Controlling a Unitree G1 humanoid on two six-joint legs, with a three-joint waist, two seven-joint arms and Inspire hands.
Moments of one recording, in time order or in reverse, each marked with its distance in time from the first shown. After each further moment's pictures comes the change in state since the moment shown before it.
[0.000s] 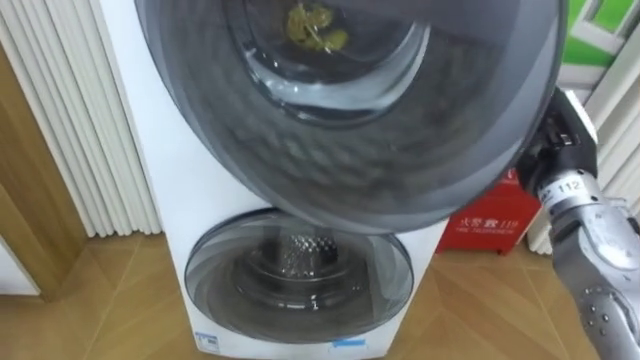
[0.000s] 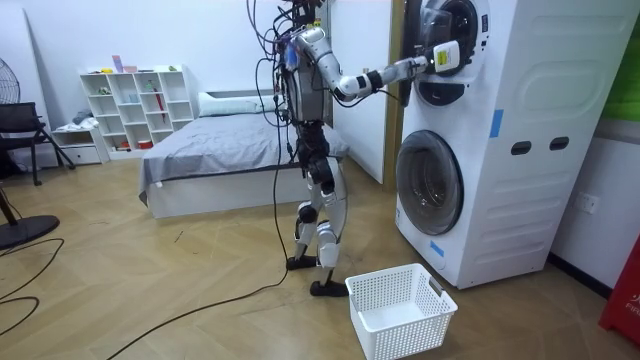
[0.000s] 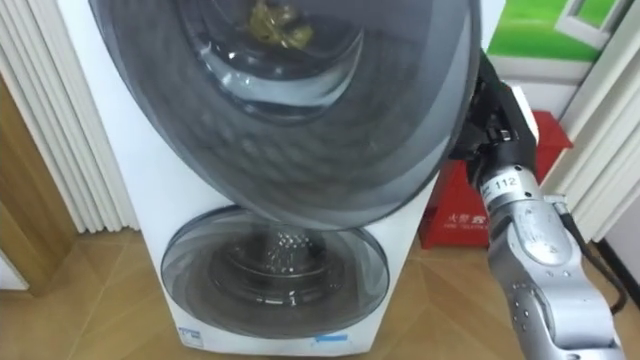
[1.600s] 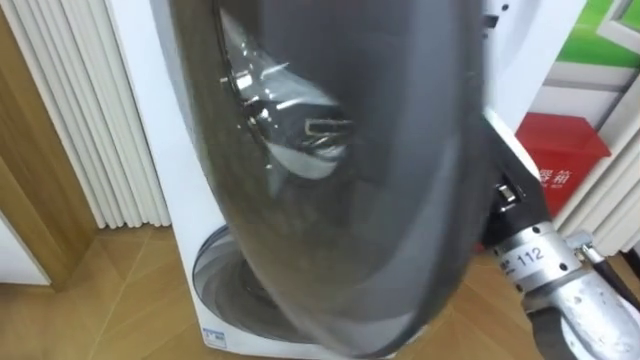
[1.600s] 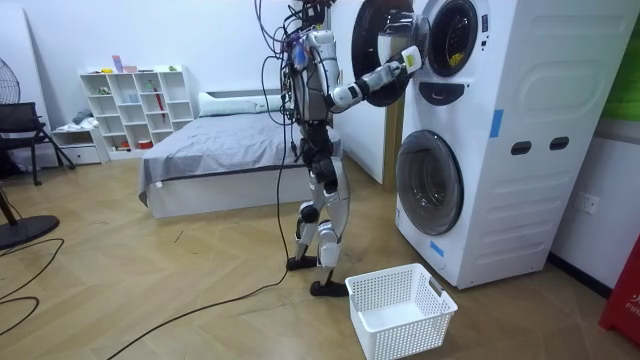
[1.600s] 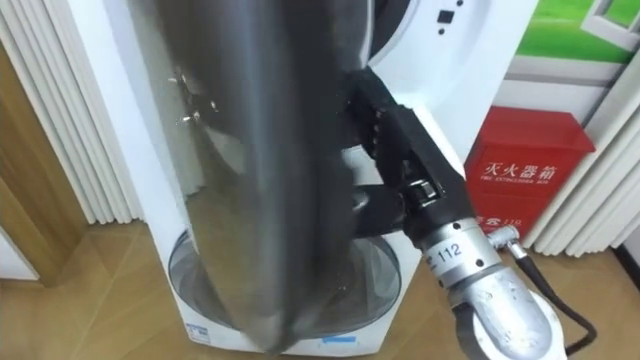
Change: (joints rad) left arm -0.035 -0.011 -0.078 0.026 -0.014 -0.074 0.019; right arm 0.296 0.073 0.148 -0.526 -0.188 -0.013 0.215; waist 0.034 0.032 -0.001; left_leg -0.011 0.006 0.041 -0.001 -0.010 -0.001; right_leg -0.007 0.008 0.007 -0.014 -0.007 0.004
